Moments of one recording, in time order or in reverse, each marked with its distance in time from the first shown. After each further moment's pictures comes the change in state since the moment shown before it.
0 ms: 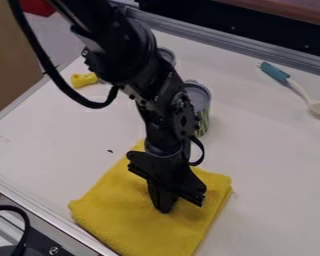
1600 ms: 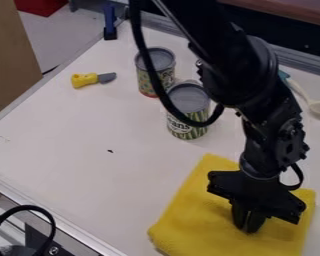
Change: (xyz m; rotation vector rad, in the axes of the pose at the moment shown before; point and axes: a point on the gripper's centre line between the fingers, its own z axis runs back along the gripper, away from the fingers) arm 0.025 -0.092 0.003 -0.028 -0.038 0.099
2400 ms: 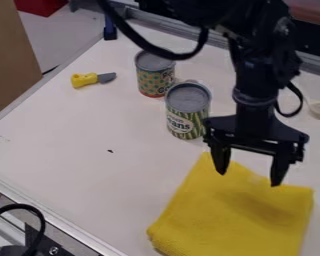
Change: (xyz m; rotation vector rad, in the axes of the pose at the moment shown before) arm 0.032 0.022 0.063 -0.083 0.040 0.097
